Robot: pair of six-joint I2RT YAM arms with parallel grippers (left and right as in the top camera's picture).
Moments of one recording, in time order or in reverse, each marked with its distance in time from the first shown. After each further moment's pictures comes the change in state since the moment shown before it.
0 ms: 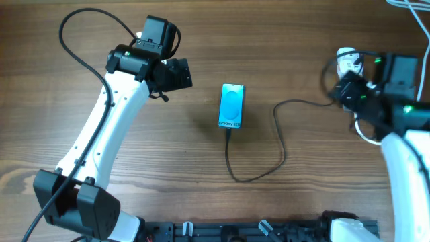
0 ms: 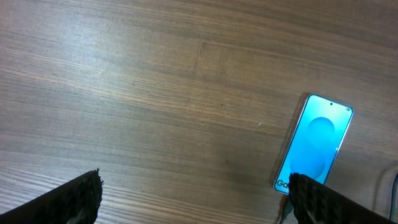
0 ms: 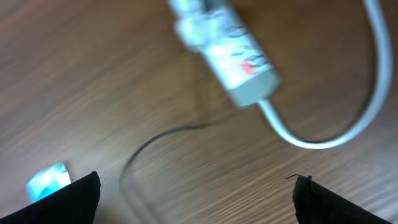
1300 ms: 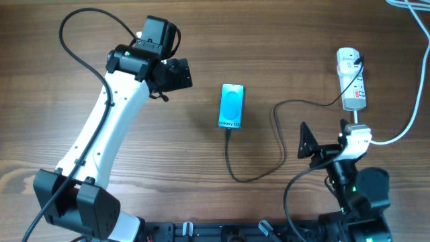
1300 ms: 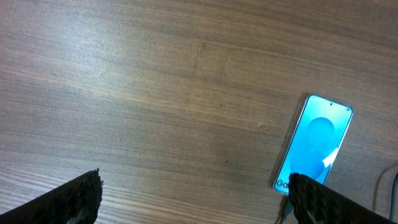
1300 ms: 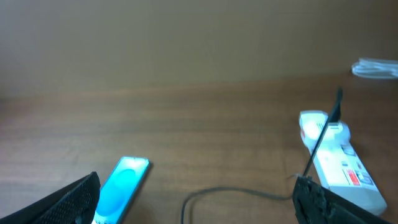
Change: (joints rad) left arm 0.000 0.000 0.000 0.002 0.000 0.000; right arm 0.211 -1.024 -0.867 0.653 -0.125 -0.336
